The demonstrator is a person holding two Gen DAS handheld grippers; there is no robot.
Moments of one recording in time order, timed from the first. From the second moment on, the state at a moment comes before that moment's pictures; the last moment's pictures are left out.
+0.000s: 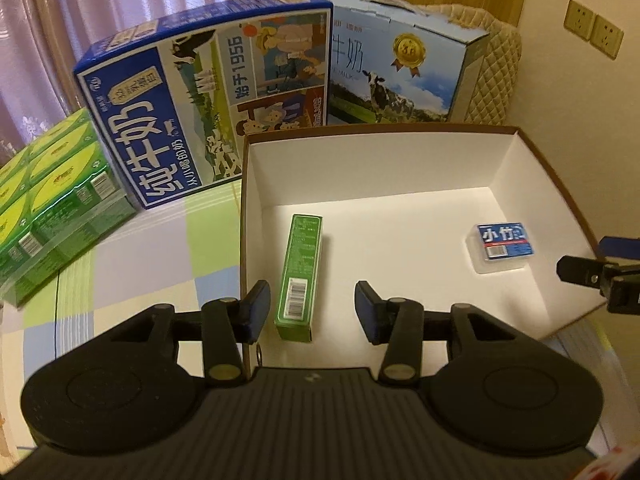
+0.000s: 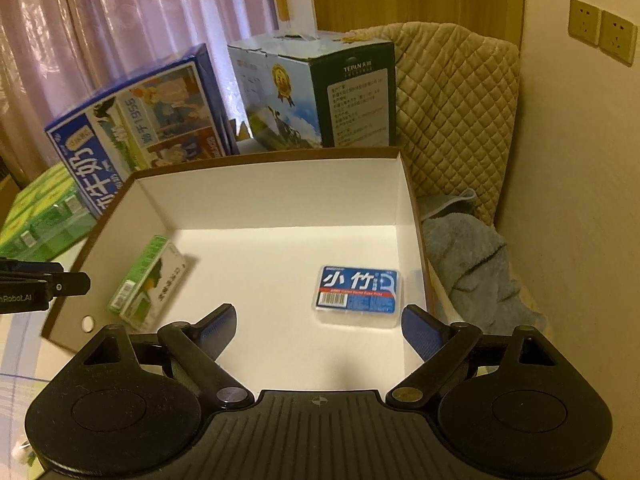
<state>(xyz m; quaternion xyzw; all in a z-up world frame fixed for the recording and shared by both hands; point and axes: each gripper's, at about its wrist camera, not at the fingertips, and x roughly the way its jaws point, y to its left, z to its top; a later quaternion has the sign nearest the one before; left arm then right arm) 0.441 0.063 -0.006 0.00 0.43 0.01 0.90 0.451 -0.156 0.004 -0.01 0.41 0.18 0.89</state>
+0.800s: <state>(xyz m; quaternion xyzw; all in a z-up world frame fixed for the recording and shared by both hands) 0.307 0.065 0.026 -0.05 0.42 0.02 0.91 0.334 -0.168 0.023 0.00 0.42 0.21 0.89</state>
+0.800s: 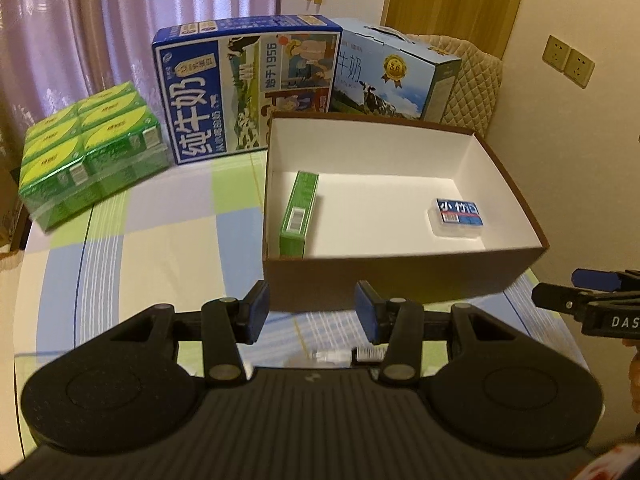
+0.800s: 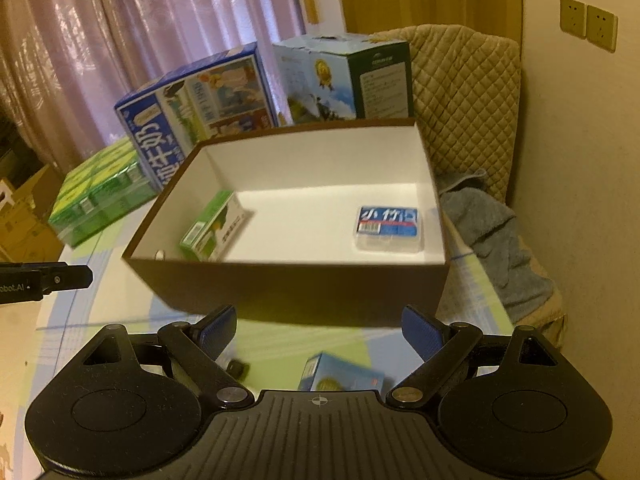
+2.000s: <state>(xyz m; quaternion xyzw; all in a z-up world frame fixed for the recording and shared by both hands) 0.195 0.080 -0.031 -0.09 0.48 0.06 0.87 0.259 -0.162 -0.032 -0.02 0.48 0.21 0.85</state>
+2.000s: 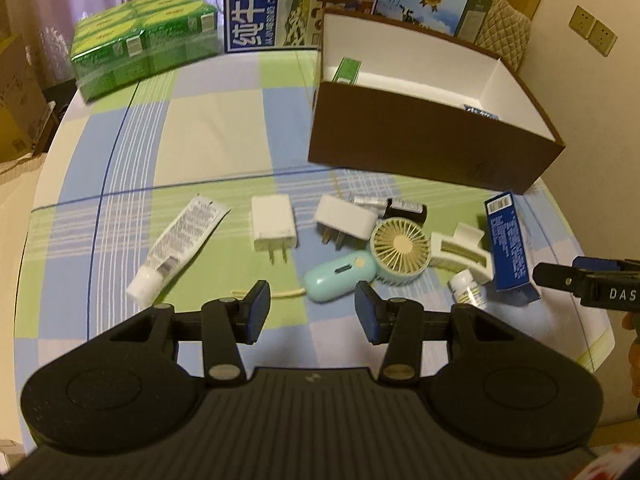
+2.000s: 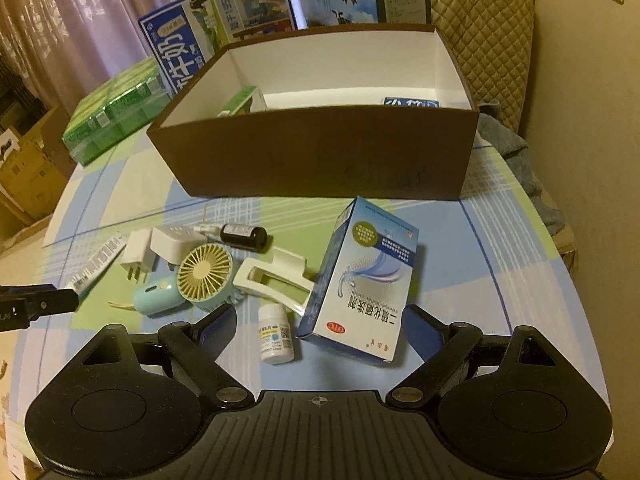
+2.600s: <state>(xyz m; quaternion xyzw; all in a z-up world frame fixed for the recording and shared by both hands) 0.197 0.091 -0.053 -0.09 0.49 0.06 0.86 0.269 -0.144 -0.060 -0.06 0.48 0.20 0.85</state>
